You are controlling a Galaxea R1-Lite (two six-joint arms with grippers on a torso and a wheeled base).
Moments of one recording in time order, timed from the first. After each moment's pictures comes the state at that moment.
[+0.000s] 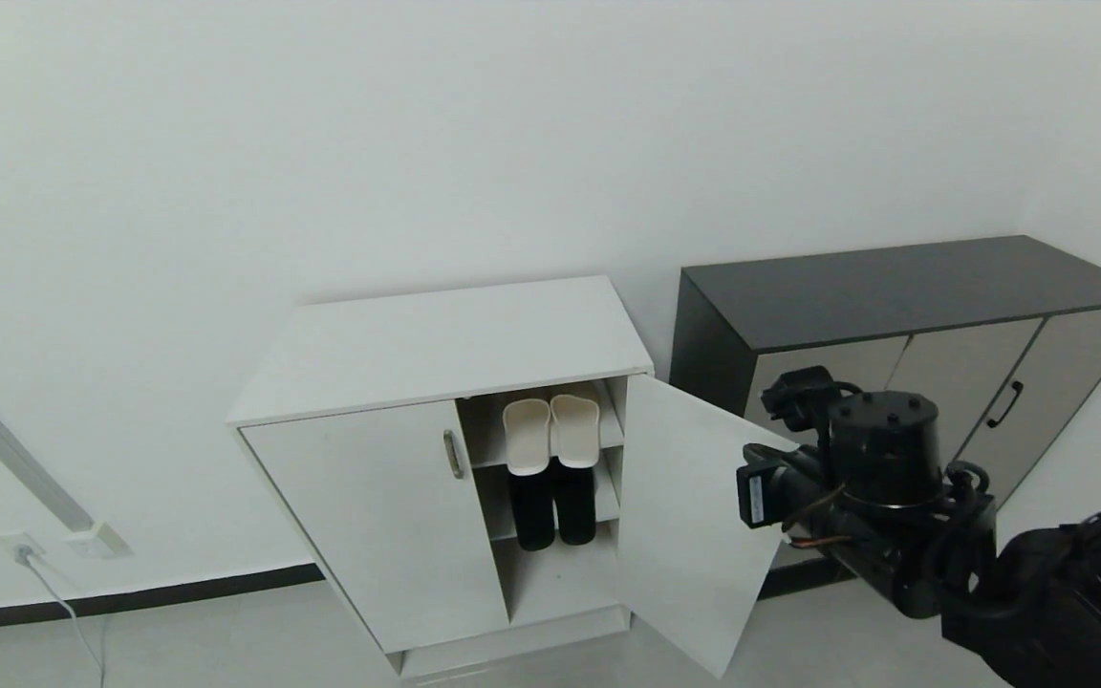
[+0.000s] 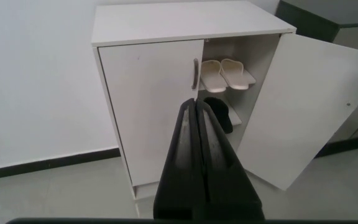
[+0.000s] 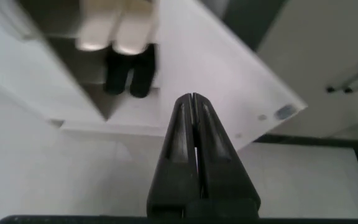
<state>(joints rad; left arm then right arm) 0.00 0.00 0.00 0.00 0.00 -0.02 0.65 1.86 -0.69 -0.87 -0.41 0.08</state>
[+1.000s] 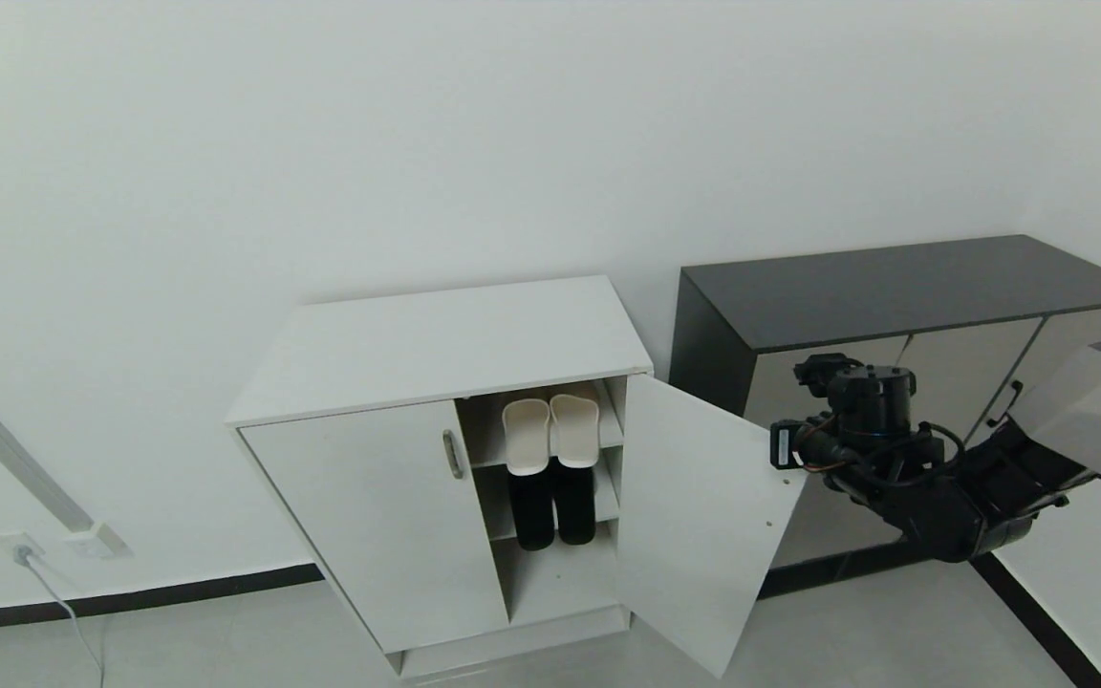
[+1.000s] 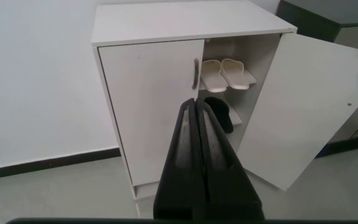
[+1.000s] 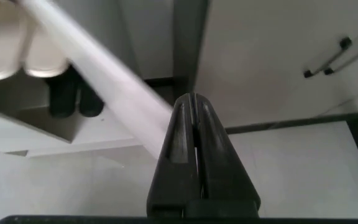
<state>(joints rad) 0.00 0.00 0.00 0.00 0.00 -0.02 0.32 2.17 -0.96 -0.87 -0.24 0.08</state>
